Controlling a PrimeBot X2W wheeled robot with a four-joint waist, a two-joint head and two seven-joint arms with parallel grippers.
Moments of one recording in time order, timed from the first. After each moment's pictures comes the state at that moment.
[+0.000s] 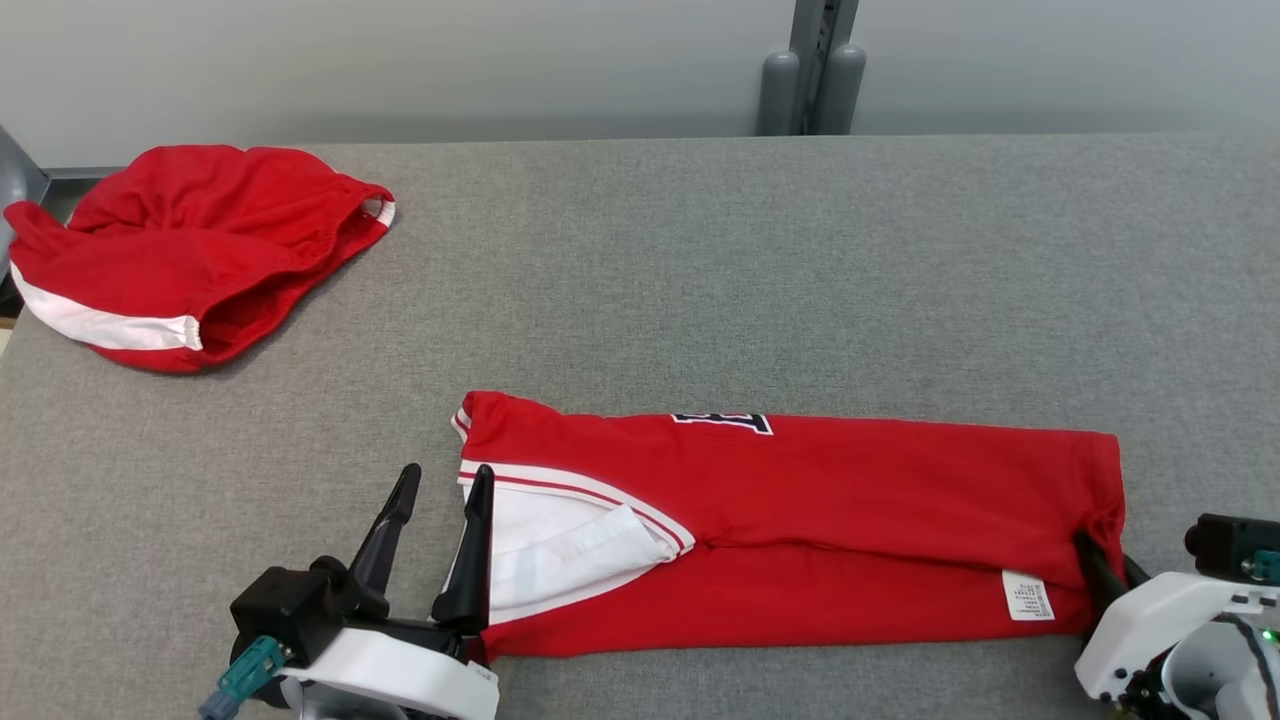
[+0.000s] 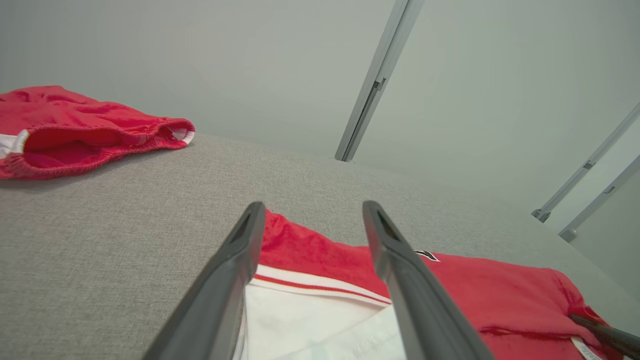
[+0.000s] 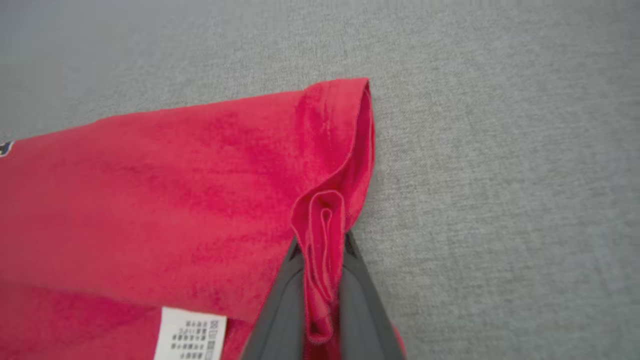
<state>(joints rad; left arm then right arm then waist) -0.05 0.17 -0.37 0.10 -0.57 0.08 -0.26 -0.19 -0.21 0.04 0.57 0.41 0.13 0.06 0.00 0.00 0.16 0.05</state>
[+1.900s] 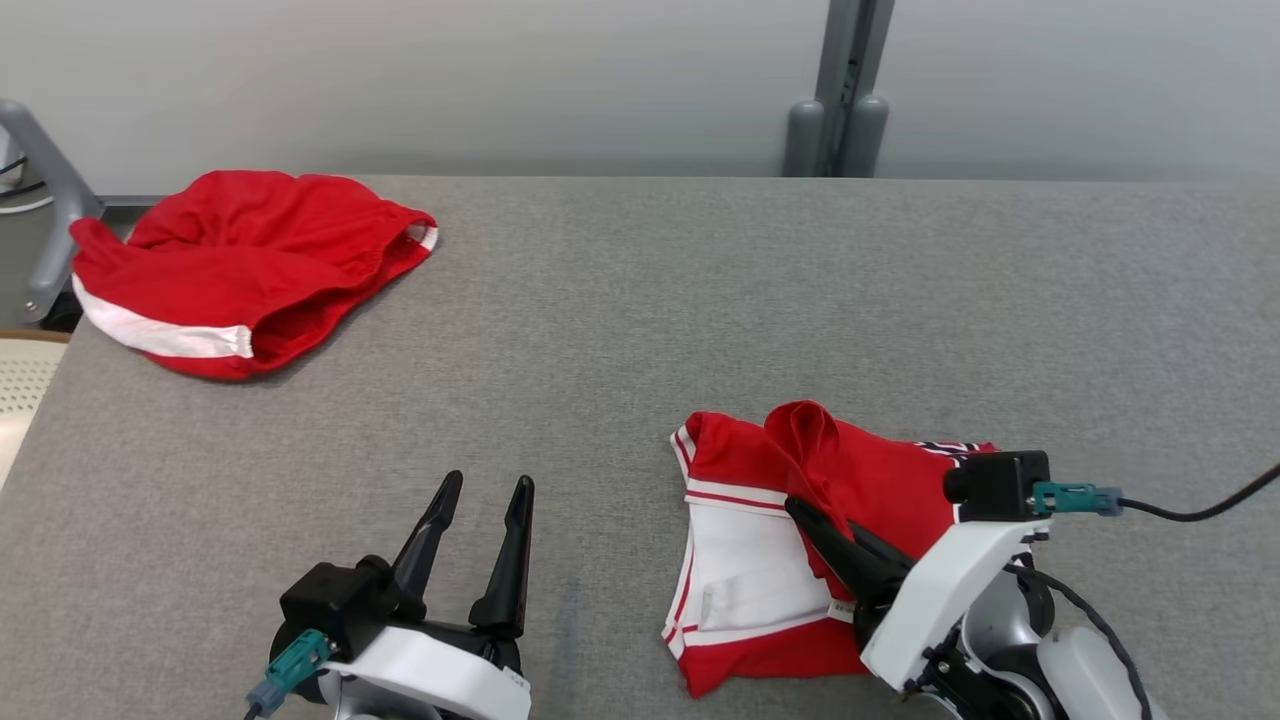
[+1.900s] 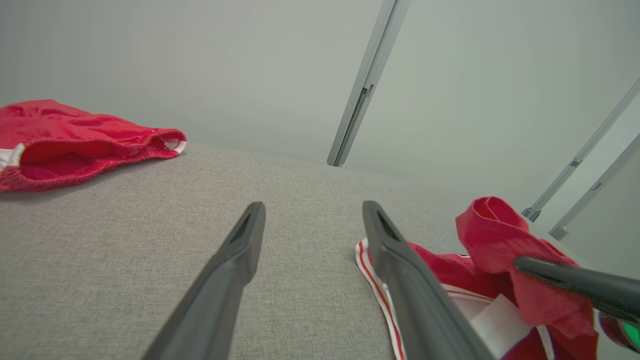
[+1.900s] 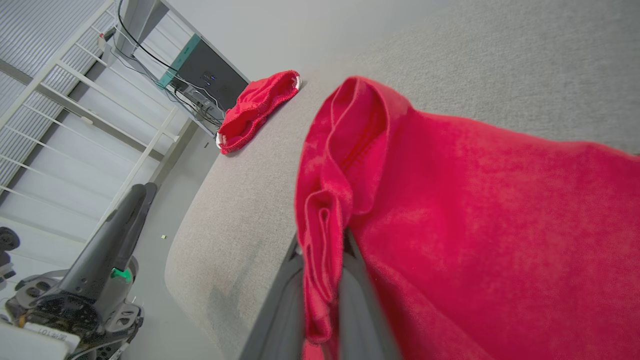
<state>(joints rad) -0.08 0.13 -0.39 0.18 -0.54 0.03 -0.26 -0.19 -0.09 0.34 0.14 0.79 0.13 0.35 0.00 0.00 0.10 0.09</state>
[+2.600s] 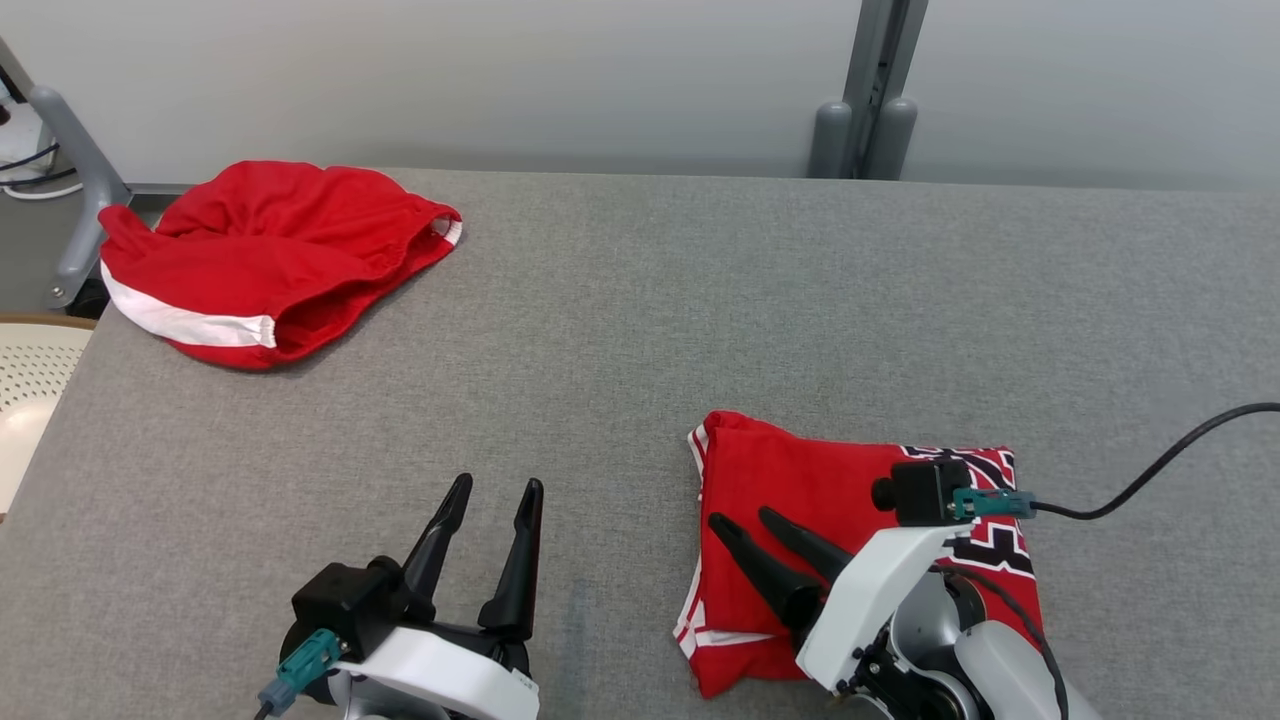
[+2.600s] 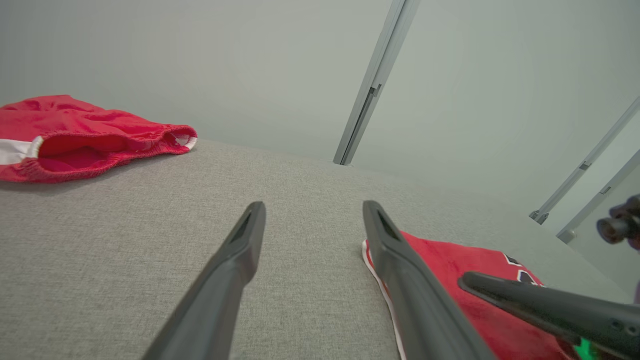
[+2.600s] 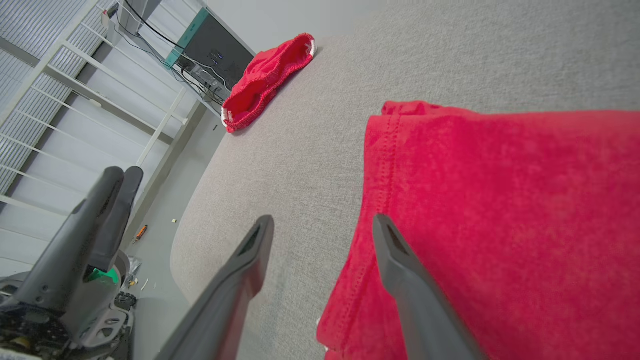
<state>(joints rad) -0.09 0.12 -0.39 0.20 -0.53 0.03 -0.26 -0.30 -0.05 0.49 0.37 0.83 0.13 0.23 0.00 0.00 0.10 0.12</state>
